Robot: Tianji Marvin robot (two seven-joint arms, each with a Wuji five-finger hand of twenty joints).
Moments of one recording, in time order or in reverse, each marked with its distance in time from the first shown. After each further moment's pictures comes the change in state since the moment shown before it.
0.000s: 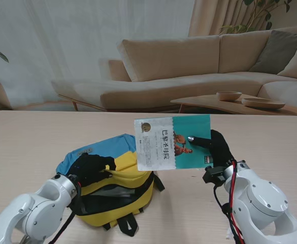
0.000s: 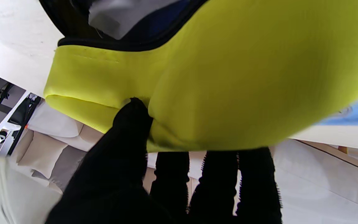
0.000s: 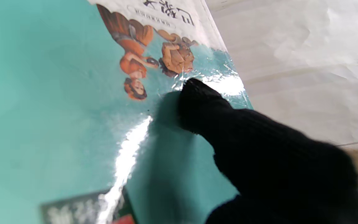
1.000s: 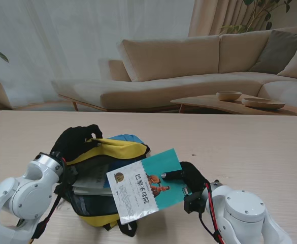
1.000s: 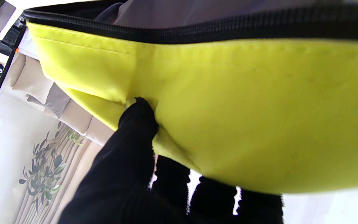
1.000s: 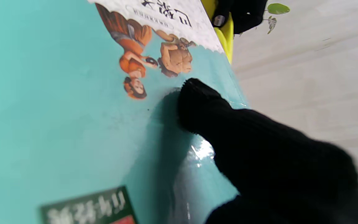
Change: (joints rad) left arm -0.081 -0.030 -0.099 0.029 -0.156 -0.035 0.146; right arm -0.040 0.026 -0.144 -0.038 -0.089 0.312 0.048; left_hand 0.084 0.023 -0.107 0.000 -0.052 0.076 0.103 0.033 0.007 0.015 0.173 -0.043 0.024 0.010 0.095 0.054 0.046 0.025 0.025 0.087; right_hand 0.000 -0.008 0.010 0.000 0.001 0.014 0.000 0.000 0.001 0.021 0.025 0.000 0.015 0.021 0.021 -0.002 0.029 0.028 0.010 0.000
